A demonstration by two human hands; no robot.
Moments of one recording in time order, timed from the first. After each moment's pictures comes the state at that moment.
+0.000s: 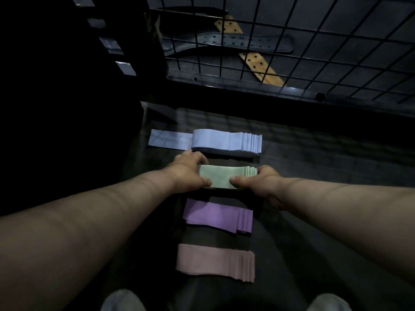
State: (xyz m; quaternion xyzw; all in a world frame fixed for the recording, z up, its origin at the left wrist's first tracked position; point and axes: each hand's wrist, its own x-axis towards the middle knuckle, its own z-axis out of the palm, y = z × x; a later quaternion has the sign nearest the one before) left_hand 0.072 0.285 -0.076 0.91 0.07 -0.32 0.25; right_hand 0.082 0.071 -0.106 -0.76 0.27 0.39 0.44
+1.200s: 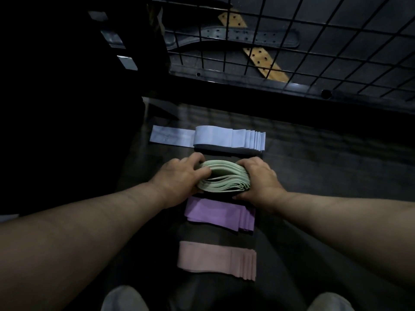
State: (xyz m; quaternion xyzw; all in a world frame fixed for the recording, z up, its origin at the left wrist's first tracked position) left_hand 0.041 0.306 -0.087 0.96 -0.22 -0.17 0.04; right_hand 0.072 0.075 -0.102 -0.92 -0.10 0.29 0.24
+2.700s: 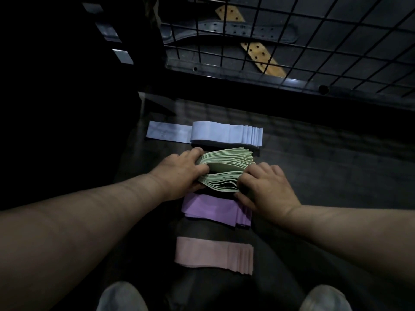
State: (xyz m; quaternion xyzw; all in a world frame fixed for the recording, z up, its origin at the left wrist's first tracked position) left_hand 0.049 0.306 -0.095 0.95 -0.25 -0.20 0.04; right_hand 0.039 0.056 -0.085 -0.95 -0.29 0.10 0.07
